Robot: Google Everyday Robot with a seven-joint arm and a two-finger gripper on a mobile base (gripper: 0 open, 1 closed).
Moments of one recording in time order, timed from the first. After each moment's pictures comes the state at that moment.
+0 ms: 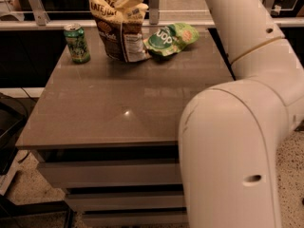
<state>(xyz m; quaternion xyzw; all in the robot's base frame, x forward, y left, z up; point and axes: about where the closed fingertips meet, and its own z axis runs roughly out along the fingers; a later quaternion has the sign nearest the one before) 0.748 0.075 1.016 -0.80 0.43 -0.01 0.42</state>
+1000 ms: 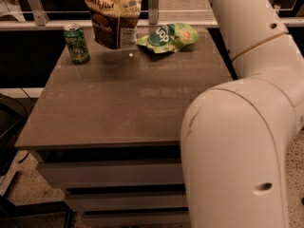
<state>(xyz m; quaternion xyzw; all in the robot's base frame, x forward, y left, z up) 0.742 0.089 1.047 -0.79 0.43 -0.01 0.44</state>
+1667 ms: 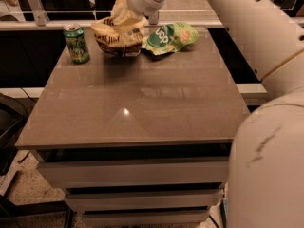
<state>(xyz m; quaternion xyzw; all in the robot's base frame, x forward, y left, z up) 0.717 0.084 0.981 -0.78 0.45 0.01 0.43</state>
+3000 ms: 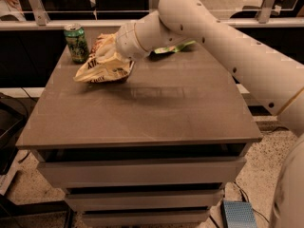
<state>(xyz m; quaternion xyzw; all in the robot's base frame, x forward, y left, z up) 0.646 0.133 0.901 -0.73 0.47 0.17 0.47</state>
